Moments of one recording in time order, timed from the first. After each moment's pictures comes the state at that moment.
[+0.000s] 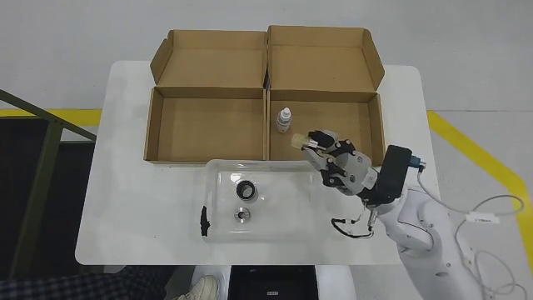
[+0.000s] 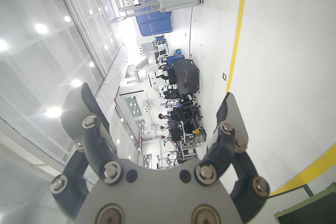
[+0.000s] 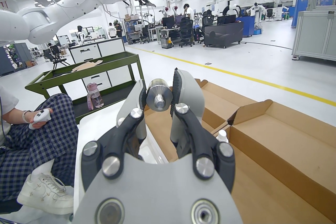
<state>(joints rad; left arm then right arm) -0.01 -0.37 -0.75 -1.25 2.03 -0.40 0.22 -1.47 -1.12 1.32 -2.02 -1.00 -0.67 -0.14</state>
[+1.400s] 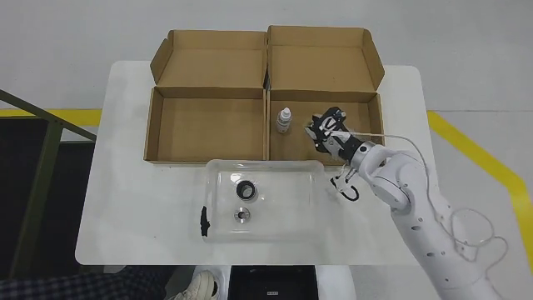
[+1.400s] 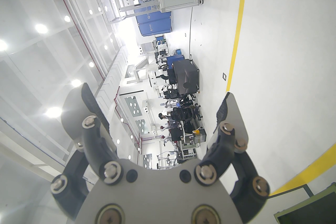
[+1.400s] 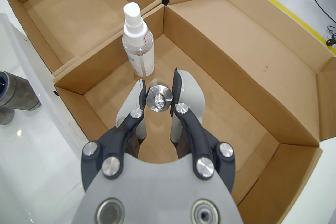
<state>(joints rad) -0.01 -0.37 -0.75 -1.25 2.03 -0.40 0.22 -1.16 -1.14 1.19 -1.74 -1.23 -0.41 0.49</state>
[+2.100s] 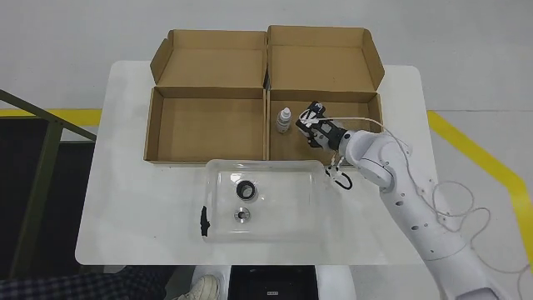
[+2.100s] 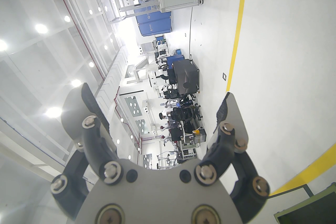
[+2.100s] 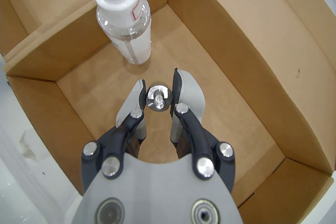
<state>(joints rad) -0.01 -0.37 -0.75 -1.25 2.03 -0.40 0.22 -0.98 -1.17 1.06 -1.57 -1.23 -0.44 0.63</state>
